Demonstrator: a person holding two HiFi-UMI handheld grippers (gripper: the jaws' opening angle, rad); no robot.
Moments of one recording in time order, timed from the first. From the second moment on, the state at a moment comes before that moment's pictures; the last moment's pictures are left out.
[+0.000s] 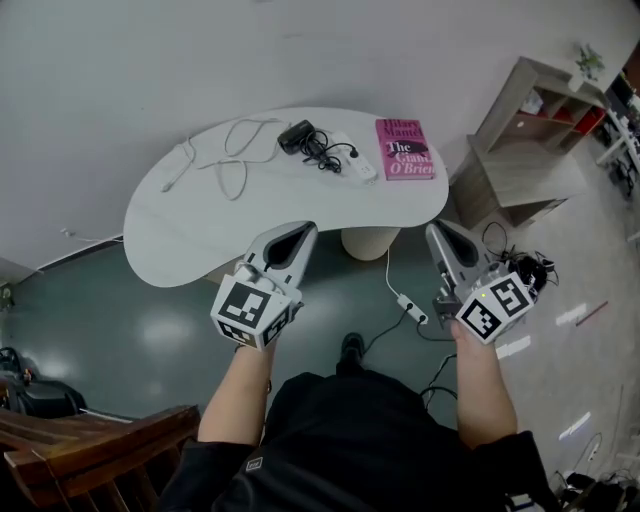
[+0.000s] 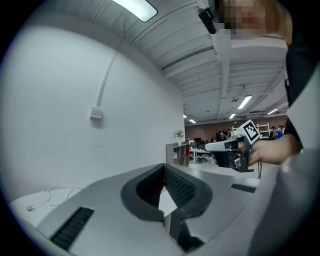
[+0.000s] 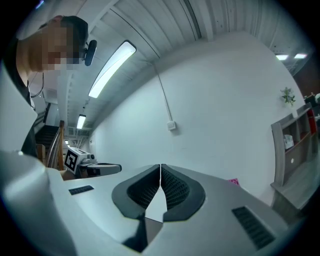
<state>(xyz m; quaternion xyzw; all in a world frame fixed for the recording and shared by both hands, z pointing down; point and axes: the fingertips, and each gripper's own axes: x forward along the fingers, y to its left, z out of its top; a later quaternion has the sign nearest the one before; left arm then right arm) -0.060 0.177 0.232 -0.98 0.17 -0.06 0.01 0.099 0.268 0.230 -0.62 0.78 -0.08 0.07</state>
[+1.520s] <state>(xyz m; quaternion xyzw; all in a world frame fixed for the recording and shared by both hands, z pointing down) 0.076 -0.102 0.339 -0.97 0.17 -0.15 -0.08 0.210 -0.061 0.273 -0.59 0.79 -0.14 -0.02</state>
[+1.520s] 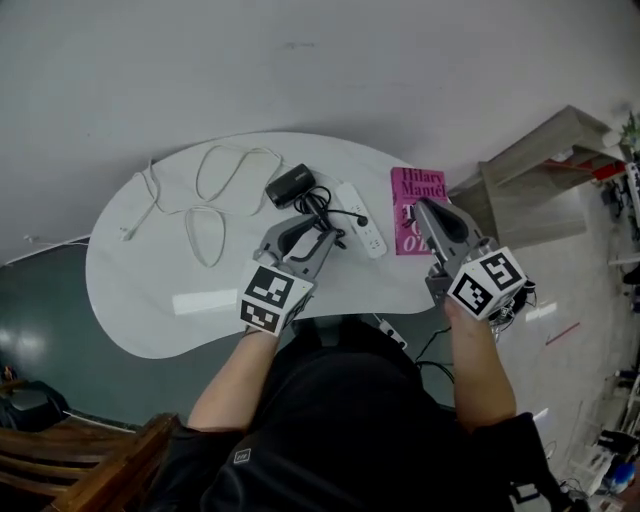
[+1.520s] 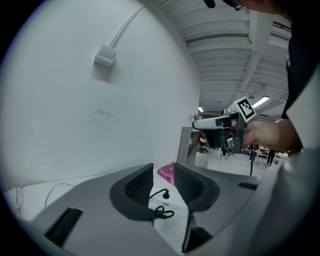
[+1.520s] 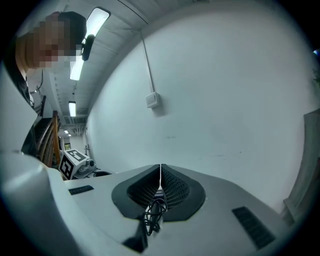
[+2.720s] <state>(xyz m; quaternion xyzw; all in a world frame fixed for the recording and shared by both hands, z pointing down) 0.194 -0.069 0.510 -0.90 0.32 -0.26 -0.16 0.263 -0.083 0.376 -0.48 0.85 -0.22 -0.06</state>
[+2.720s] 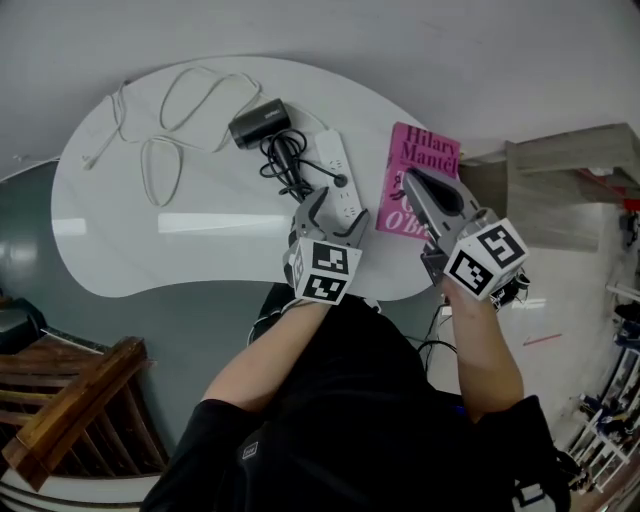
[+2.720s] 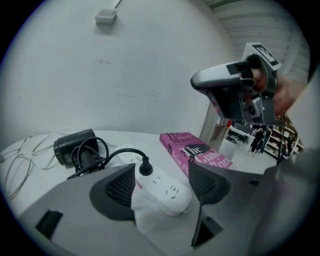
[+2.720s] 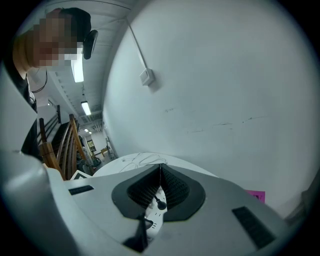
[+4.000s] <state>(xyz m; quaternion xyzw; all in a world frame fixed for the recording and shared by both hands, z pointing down) 0.120 -0.027 0.564 -0.86 0.33 -0.36 -0.17 0.207 -0.063 0.405 -0.41 0.87 -0.26 -0.08</state>
